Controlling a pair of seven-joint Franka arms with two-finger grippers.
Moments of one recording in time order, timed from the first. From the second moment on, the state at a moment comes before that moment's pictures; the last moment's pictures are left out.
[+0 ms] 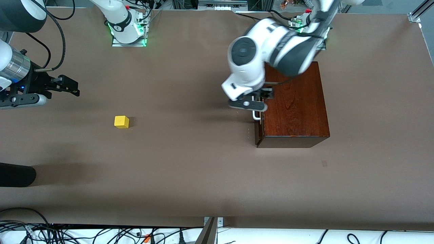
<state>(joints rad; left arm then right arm) -0.65 0.50 -0.09 -1.43 0.18 1.70 -0.61 0.09 0.08 -0.05 -1.62 0.02 1.66 -0.05</state>
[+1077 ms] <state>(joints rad) -0.73 0.67 -0.07 -1.43 0.36 1.74 -0.78 0.09 0.08 -0.05 -1.62 0.02 1.66 -0.05</state>
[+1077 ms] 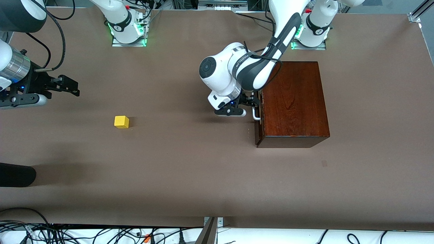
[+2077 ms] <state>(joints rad) -0.71 0.69 -0.05 -1.41 0.19 1.81 -0.85 0.09 0.08 -0.05 -1.62 0.02 1.66 -0.05</state>
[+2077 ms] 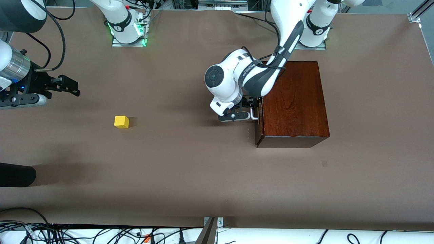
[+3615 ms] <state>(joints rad) -0.76 0.70 -0.06 -1.35 0.11 1.95 -0.87 0.09 0.08 -0.05 -1.62 0.02 1.66 -0.05</state>
